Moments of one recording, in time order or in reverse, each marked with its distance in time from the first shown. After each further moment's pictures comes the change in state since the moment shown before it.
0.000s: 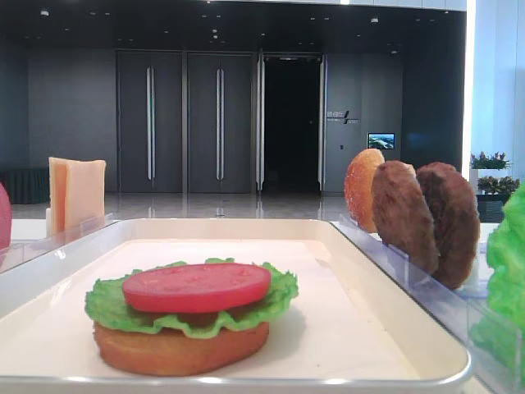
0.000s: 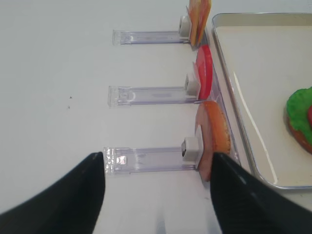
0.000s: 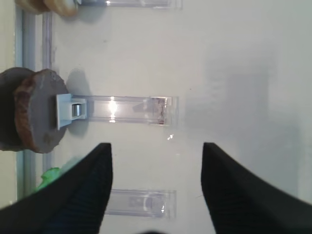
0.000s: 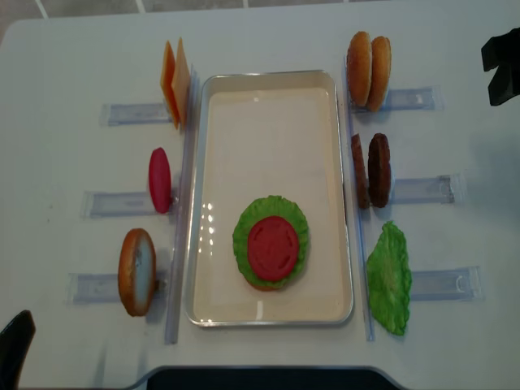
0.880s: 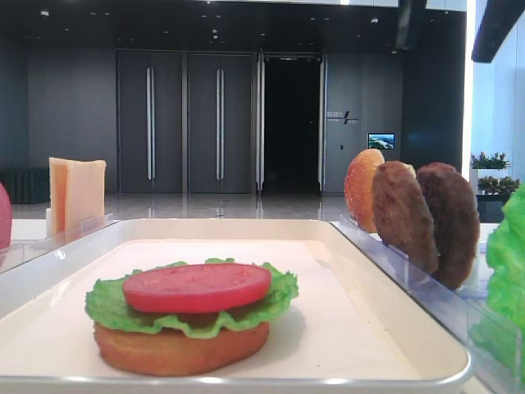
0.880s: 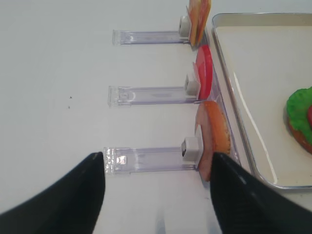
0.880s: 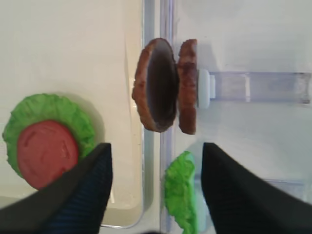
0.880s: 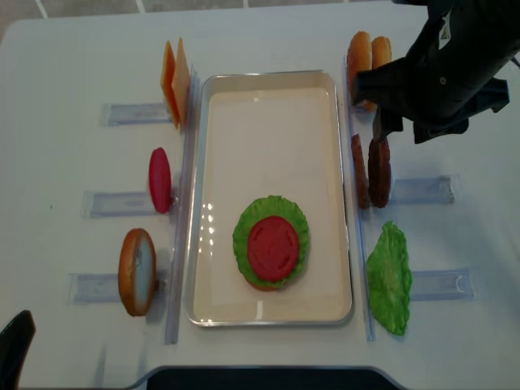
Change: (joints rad) left arm 0.000 0.000 0.000 0.000 0.000 0.000; right arm 0.493 0.084 -0.015 -0.069 -0.069 0.545
